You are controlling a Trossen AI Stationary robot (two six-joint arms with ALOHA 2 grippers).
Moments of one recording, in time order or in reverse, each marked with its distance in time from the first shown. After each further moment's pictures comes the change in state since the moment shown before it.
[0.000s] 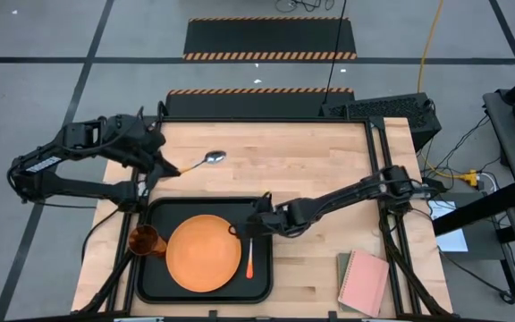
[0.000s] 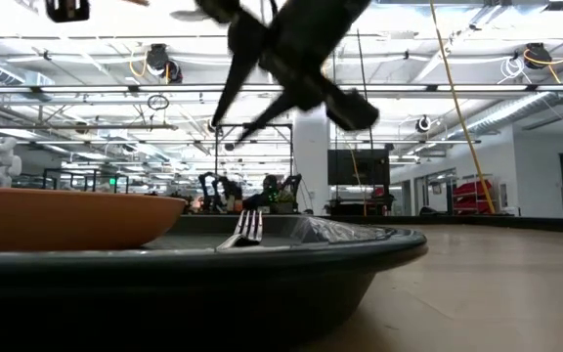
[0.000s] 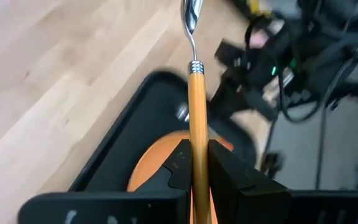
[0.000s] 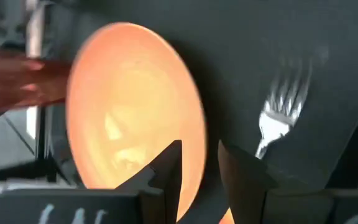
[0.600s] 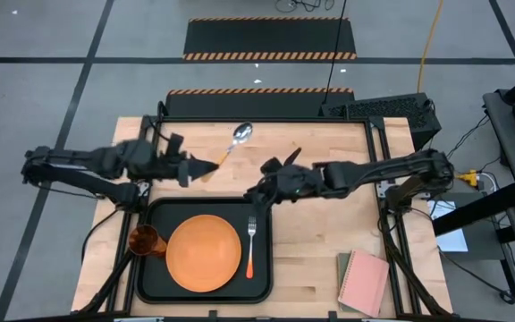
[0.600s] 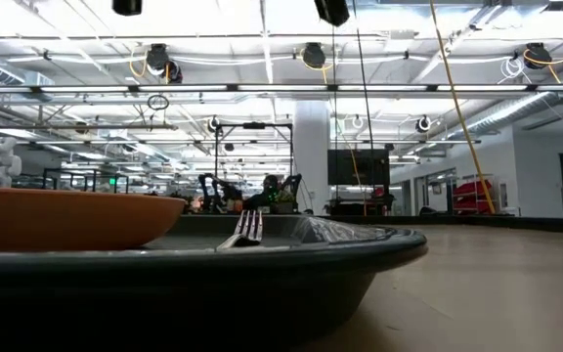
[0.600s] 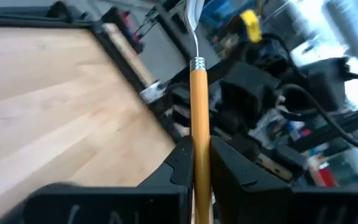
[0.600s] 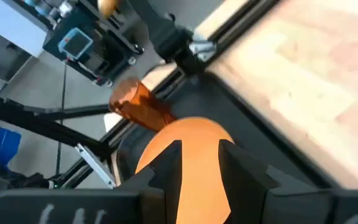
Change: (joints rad) left arm -0.320 0.043 -0.298 0.912 -0.465 -0.406; right arm -0.112 -0.352 0.000 0.037 0.013 -0.738
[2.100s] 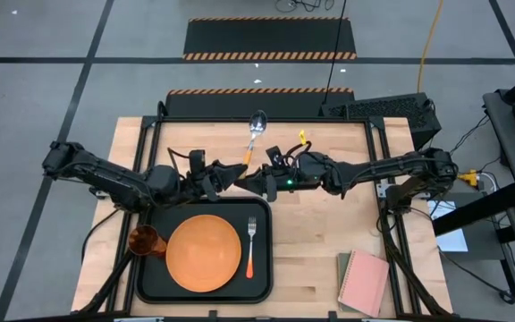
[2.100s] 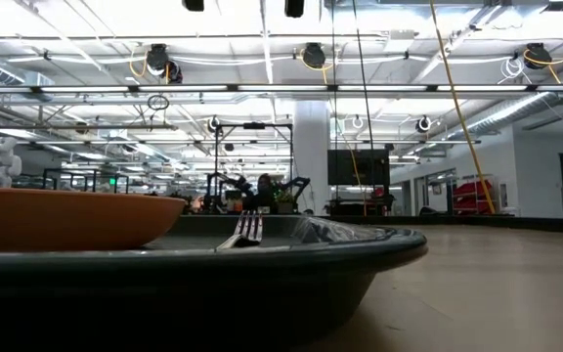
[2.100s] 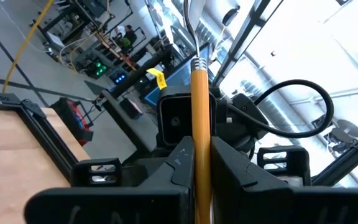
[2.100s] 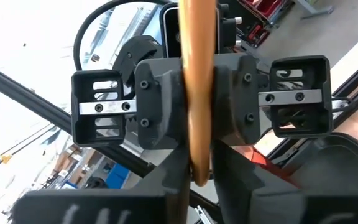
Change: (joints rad) left arm -0.159 0.373 -0.144 1.009 -0.318 0.195; right arm -0.093 -0.036 -0.278 0.825 -0.191 0.158
